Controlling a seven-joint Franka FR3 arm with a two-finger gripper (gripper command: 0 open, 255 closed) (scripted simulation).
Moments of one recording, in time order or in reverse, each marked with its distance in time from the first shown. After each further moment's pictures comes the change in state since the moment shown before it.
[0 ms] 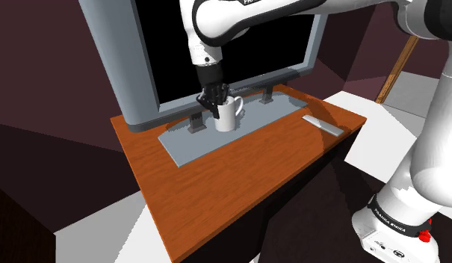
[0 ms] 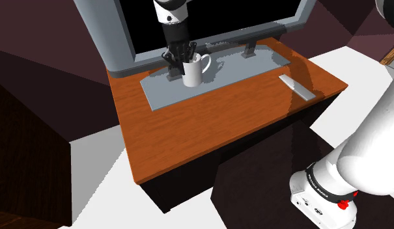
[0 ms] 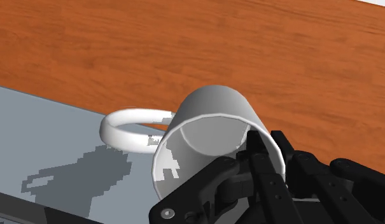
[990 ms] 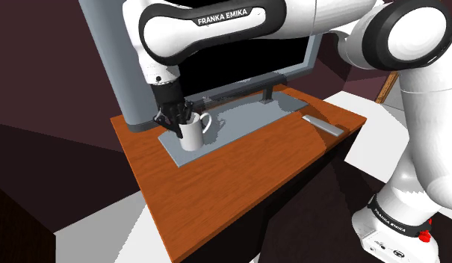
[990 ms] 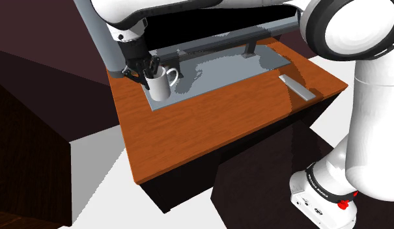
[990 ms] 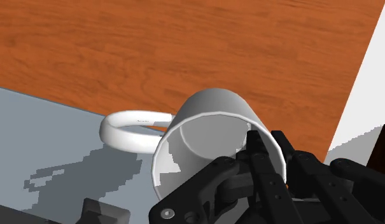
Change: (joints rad) arm 0.209 0.311 0.034 0.374 -0.091 -0.080 0.213
